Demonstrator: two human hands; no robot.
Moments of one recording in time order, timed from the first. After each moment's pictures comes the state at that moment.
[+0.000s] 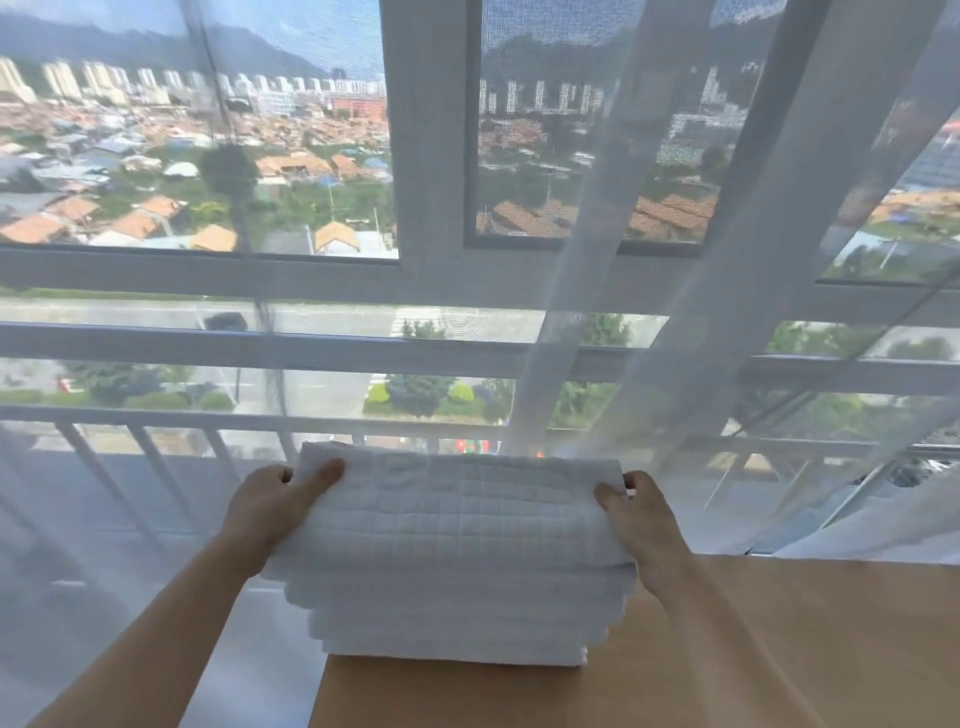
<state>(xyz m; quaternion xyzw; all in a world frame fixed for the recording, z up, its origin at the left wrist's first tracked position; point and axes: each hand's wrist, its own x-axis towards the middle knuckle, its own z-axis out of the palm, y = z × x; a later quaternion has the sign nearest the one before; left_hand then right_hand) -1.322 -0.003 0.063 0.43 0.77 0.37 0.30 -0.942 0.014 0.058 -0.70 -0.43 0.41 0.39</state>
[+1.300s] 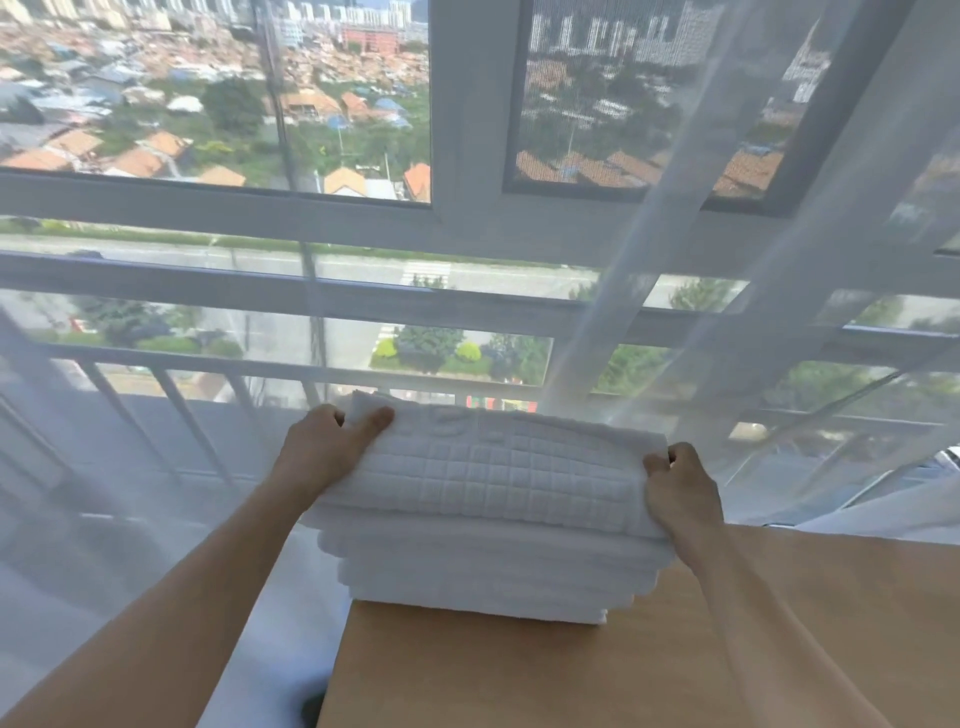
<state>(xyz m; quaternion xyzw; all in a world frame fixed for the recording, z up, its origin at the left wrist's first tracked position) -1.322 0.021 0.051 0.49 0.79 0.28 0.24 -0.939 0.028 0.036 -0.77 -0.48 0.28 0.31</state>
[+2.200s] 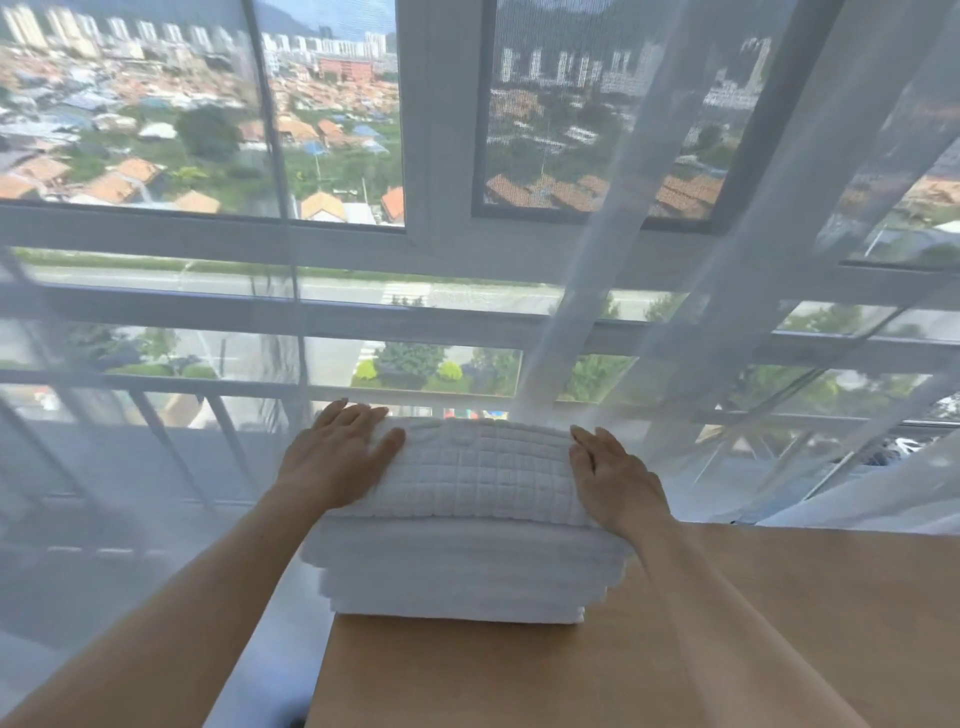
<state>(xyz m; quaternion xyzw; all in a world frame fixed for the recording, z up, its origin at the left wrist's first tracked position) -1.300 0.029 0.047 0.69 0.71 0.08 0.10 -0.959 0.019 0.052 -0.71 -0.67 0.20 0.09</state>
